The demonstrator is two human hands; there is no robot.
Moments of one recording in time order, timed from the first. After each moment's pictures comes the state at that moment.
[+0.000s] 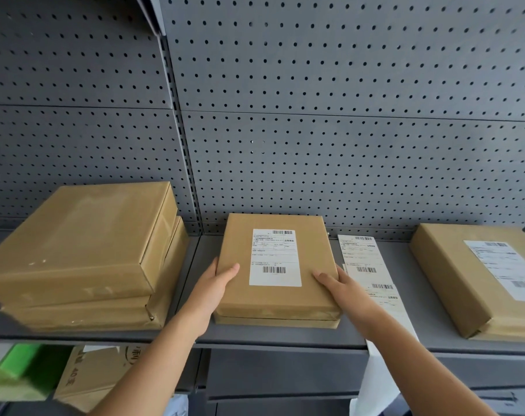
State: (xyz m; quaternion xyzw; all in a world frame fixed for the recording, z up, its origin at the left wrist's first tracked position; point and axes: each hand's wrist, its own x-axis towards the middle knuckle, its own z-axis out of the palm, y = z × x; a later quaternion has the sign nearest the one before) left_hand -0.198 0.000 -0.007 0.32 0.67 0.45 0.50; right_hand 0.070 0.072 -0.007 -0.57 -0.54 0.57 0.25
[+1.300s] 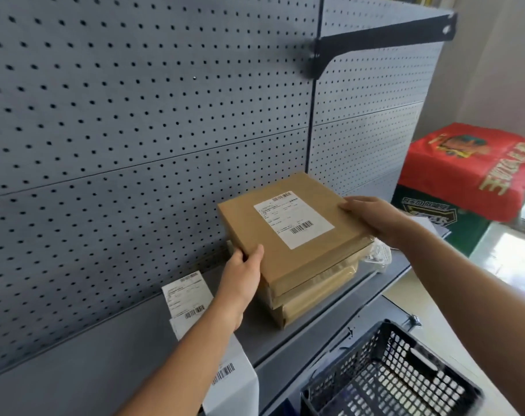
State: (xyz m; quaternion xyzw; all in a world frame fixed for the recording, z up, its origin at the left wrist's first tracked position) left_hand 0.171 0.100 0.095 0.57 0.50 0.34 0.56; right_hand 0.462 0.094 0.145 -0.71 -0.42 0.35 0.44
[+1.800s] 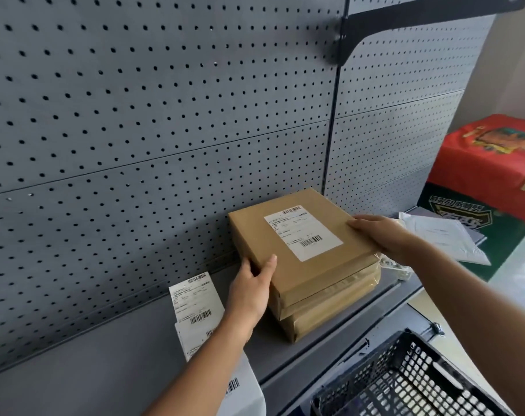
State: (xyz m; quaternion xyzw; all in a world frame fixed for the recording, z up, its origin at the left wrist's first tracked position) left_hand 0.183 0.128 0.056 0.57 0.55 0.34 0.50; right_hand 0.473 0.135 0.102 -0.71 -0.42 0.41 0.39
